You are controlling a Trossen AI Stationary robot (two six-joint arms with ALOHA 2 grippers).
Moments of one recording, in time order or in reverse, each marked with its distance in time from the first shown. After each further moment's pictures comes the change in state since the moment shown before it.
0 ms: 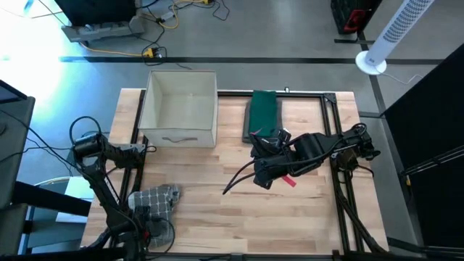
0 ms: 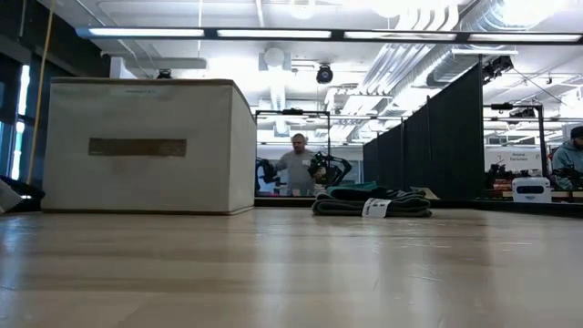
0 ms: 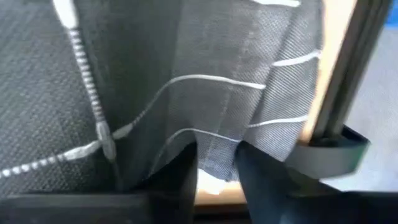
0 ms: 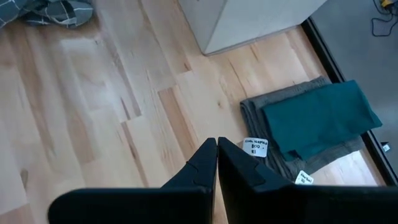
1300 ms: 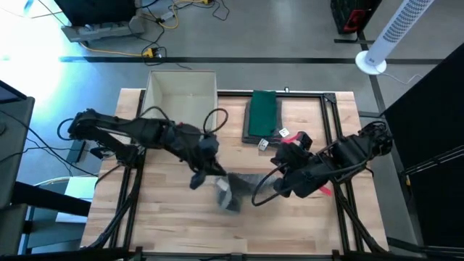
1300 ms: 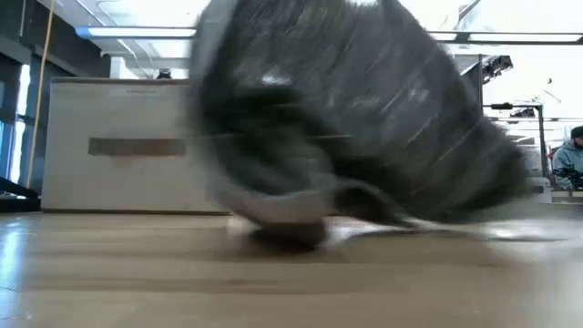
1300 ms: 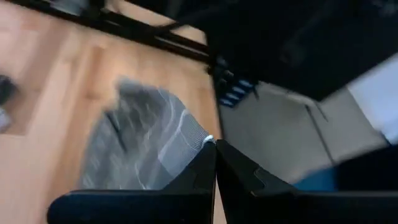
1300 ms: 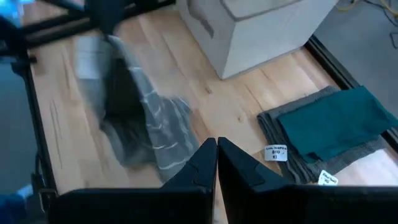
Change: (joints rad) left arm 0.950 -0.313 0.452 0.147 0.049 0.798; right arm 0.170 -0.137 -0.001 0.000 0.123 0.203
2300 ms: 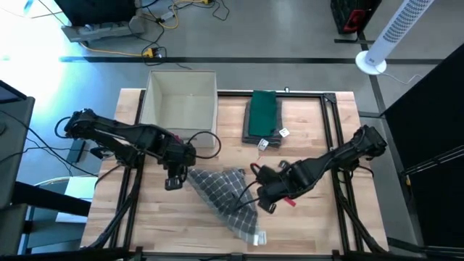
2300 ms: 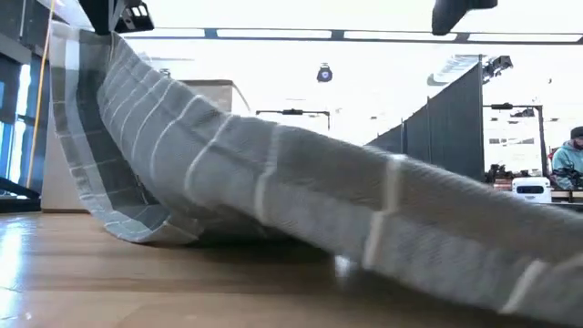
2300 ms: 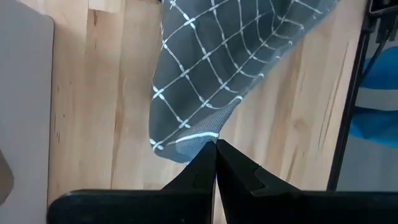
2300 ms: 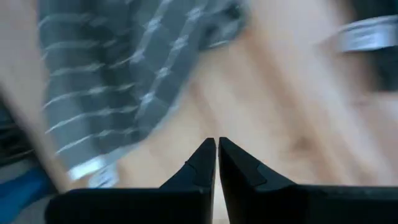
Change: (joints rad) left arm -0.041 -0.048 -0.146 -0.662 -0.112 0.020; right arm -0.064 0.004 -0.622 0.415 -0.440 0.123
